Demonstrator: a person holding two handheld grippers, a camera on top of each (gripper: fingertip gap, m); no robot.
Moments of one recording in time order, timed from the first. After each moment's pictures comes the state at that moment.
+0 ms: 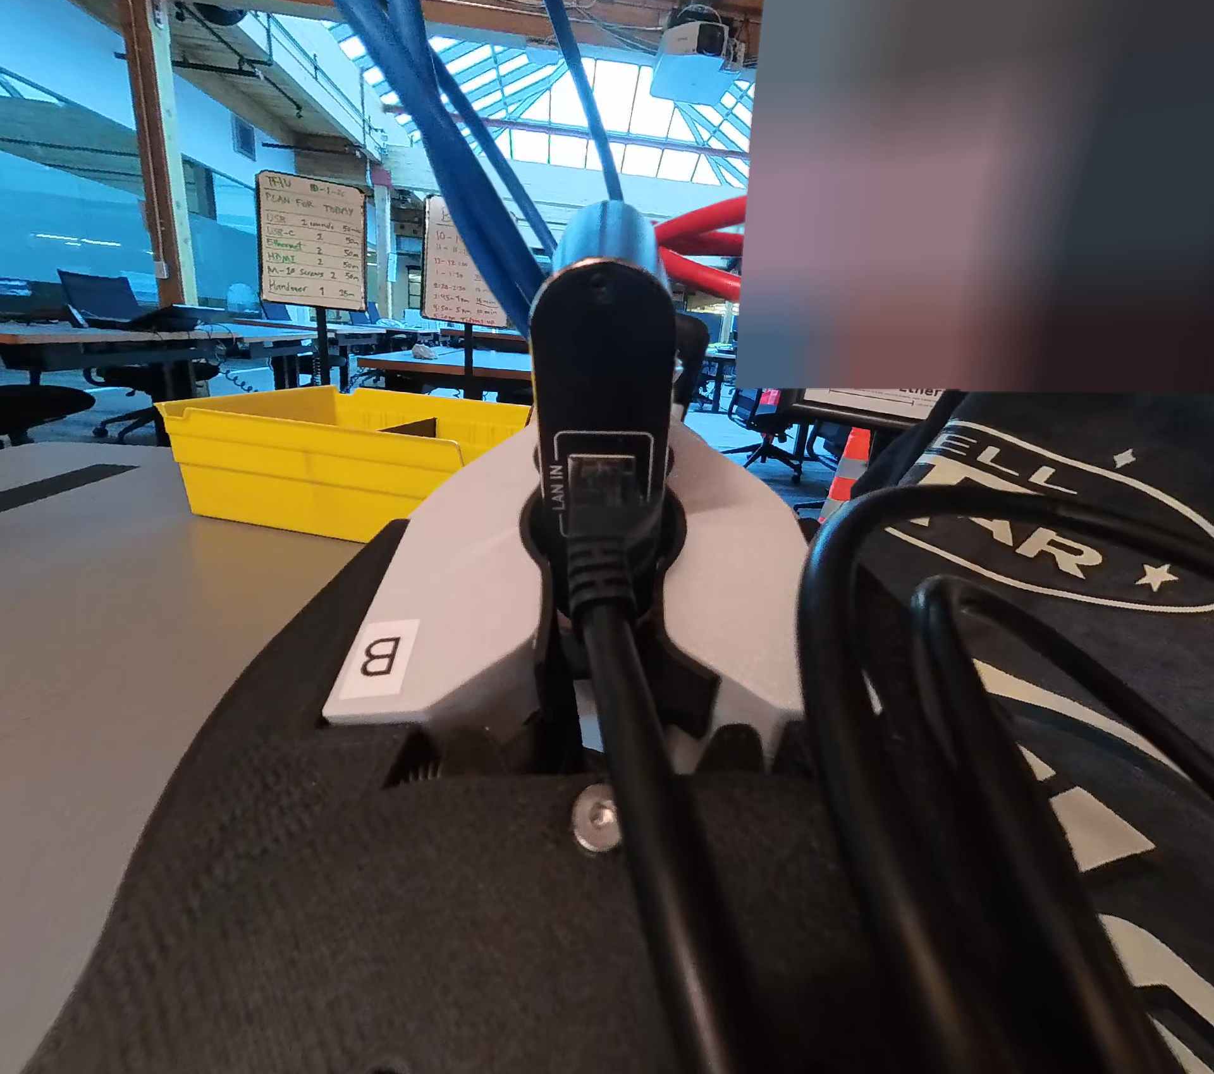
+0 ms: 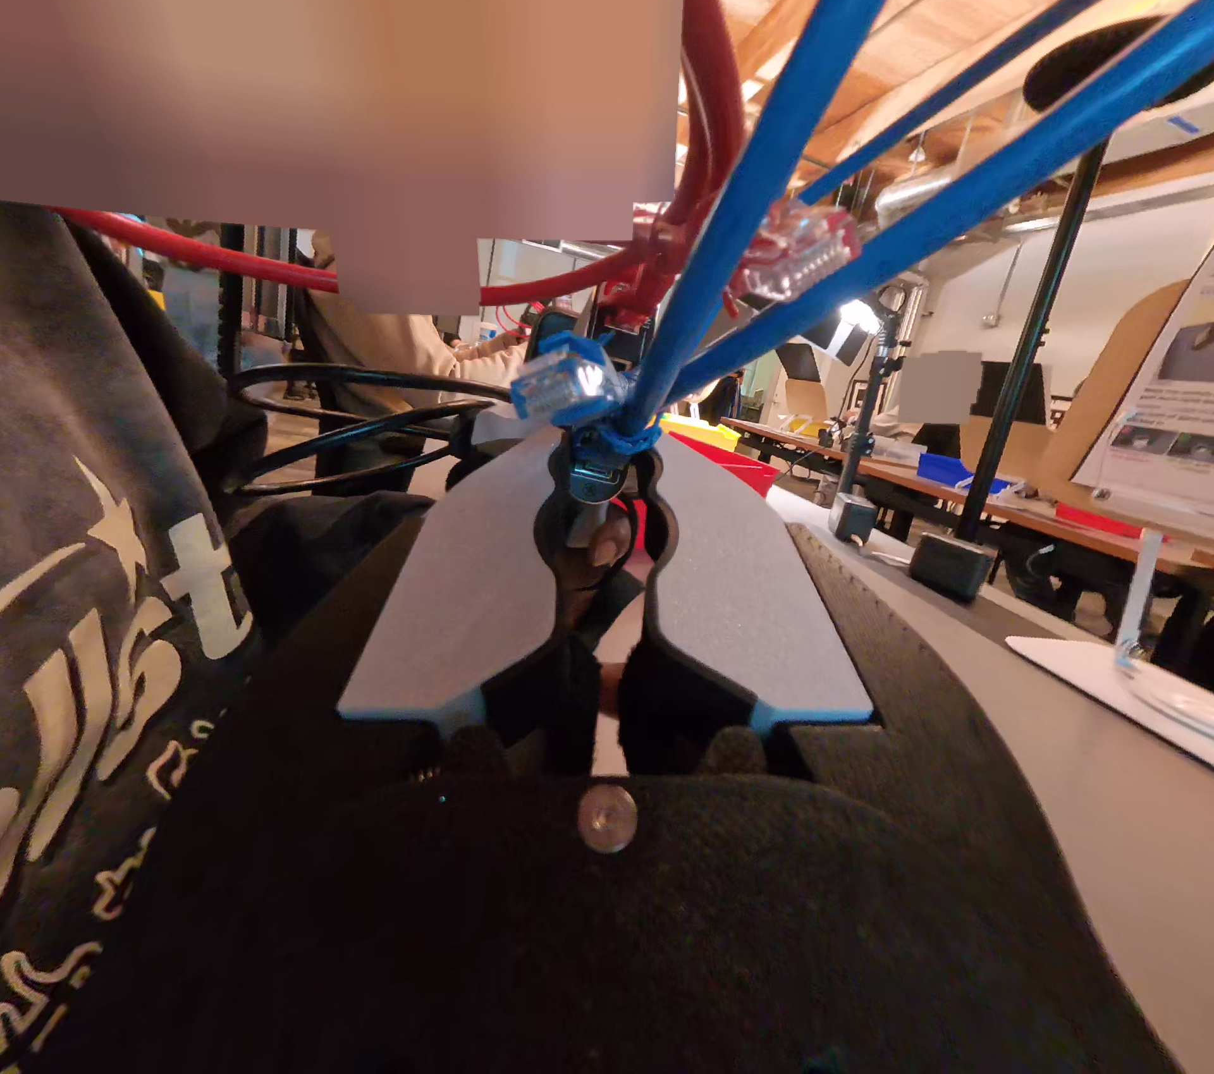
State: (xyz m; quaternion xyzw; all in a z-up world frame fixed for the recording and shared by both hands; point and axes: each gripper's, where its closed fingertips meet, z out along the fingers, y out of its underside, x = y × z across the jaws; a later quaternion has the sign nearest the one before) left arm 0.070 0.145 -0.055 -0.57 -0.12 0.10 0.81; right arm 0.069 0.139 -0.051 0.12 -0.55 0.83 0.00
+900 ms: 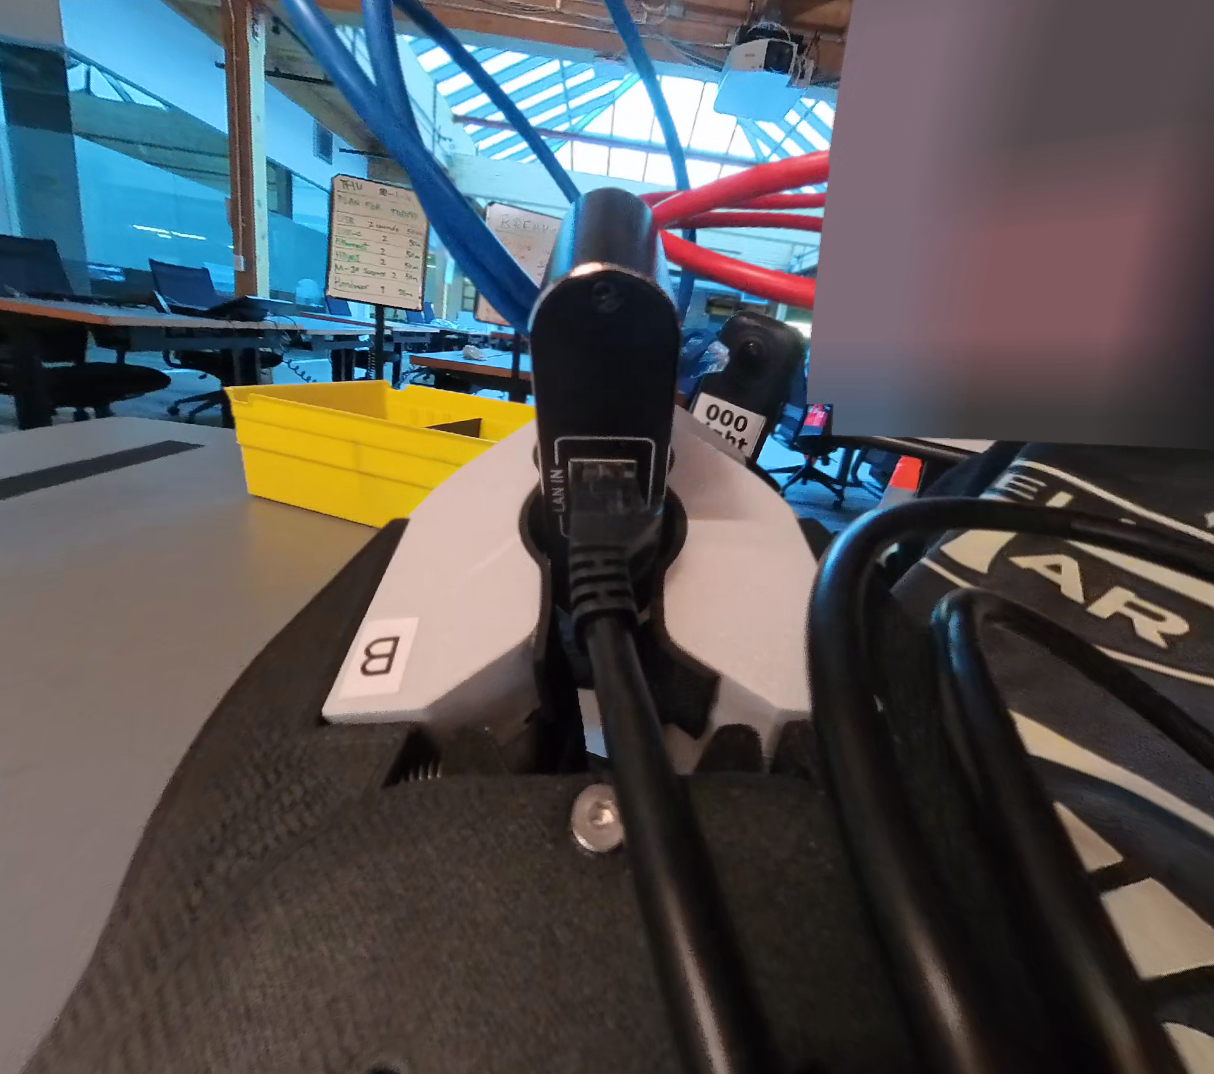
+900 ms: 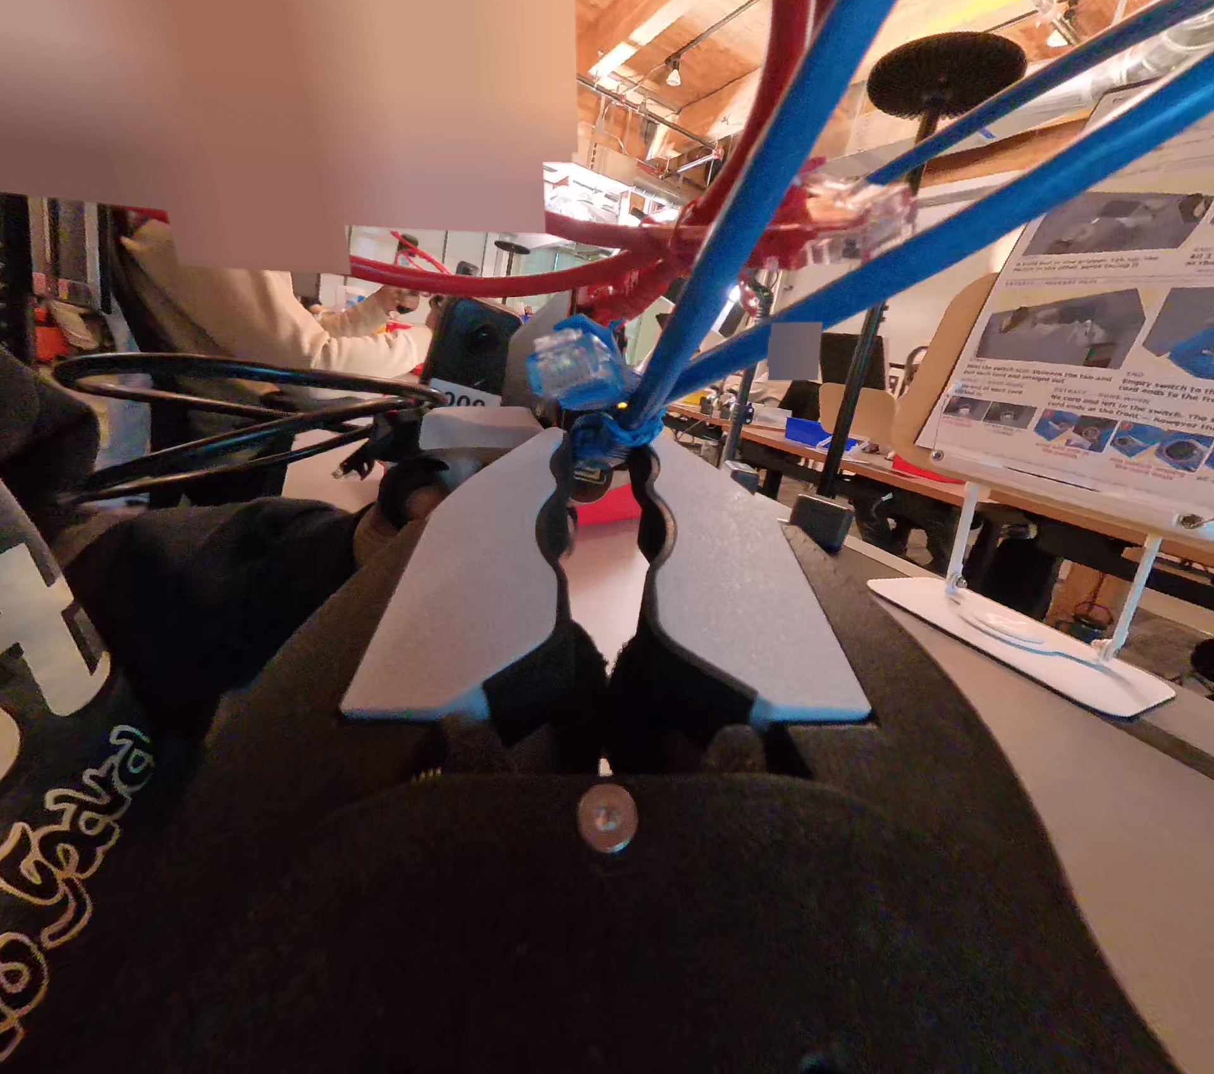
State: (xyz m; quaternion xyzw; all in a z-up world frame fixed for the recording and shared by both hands) left arm 0.057 0.141 -0.053 -0.55 -0.17 0.12 0.81; right arm 0.054 0.136 -0.045 0.05 -0.56 0.82 0.10
